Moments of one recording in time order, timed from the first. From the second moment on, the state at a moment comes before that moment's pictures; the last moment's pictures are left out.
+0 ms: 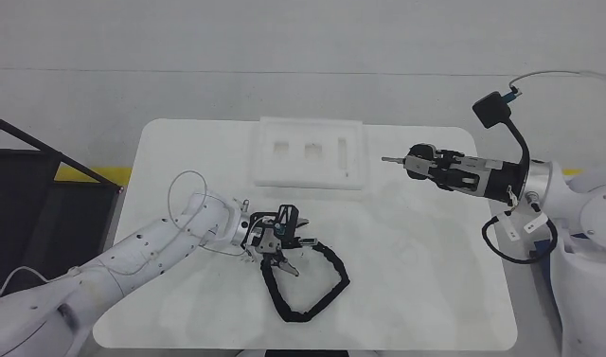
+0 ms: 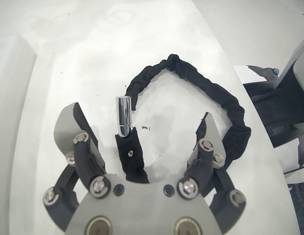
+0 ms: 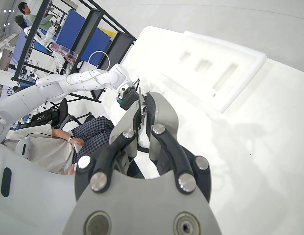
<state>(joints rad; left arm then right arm) 0.53 -0.93 -0.24 -1.23 1.22 -0.93 0.31 -1.01 -1.08 1.63 -1.98 -0.09 -0.06 1.32</state>
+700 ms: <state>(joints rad) 0.55 -1.00 -0.29 -1.13 1.36 -0.92 0.35 -1.01 -1.08 1.63 -1.98 -0.09 -0.06 1.32</state>
